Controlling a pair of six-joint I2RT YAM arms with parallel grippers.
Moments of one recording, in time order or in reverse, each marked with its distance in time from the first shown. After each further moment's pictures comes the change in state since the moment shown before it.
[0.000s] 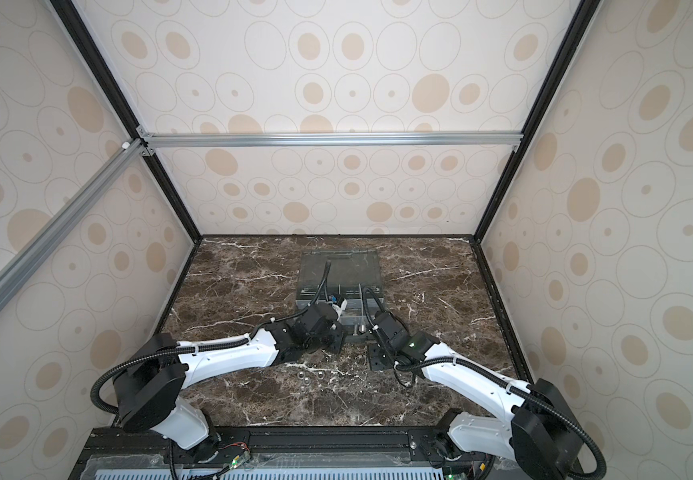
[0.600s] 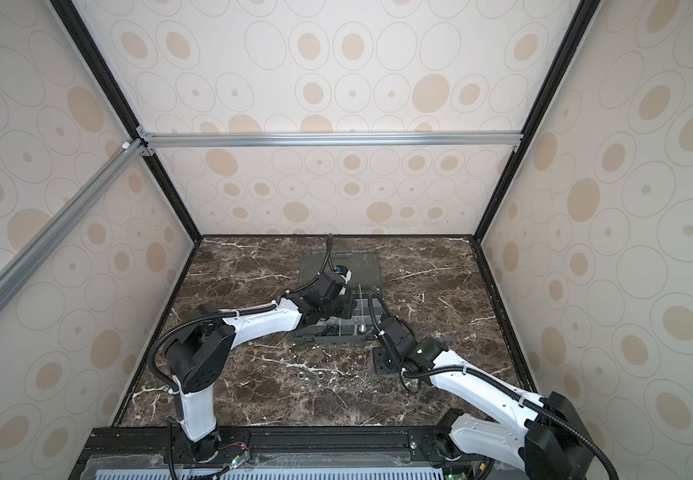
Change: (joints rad) left arm 0.156 0.294 0.261 0.039 0.103 -0.023; right arm 0.000 -0.077 -0.046 -0.027 0.015 0.010
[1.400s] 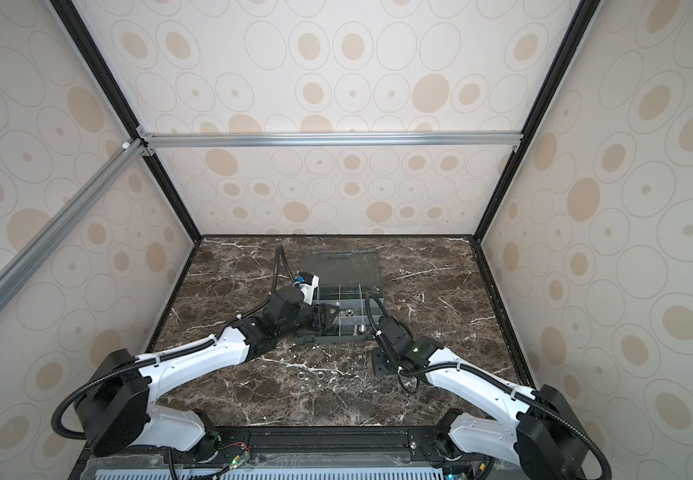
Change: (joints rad) left arm 0.008 -0.541 -0.464 0.109 -0.011 -0.105; right arm 0.000 0.044 -0.003 0.019 -0.021 0.001
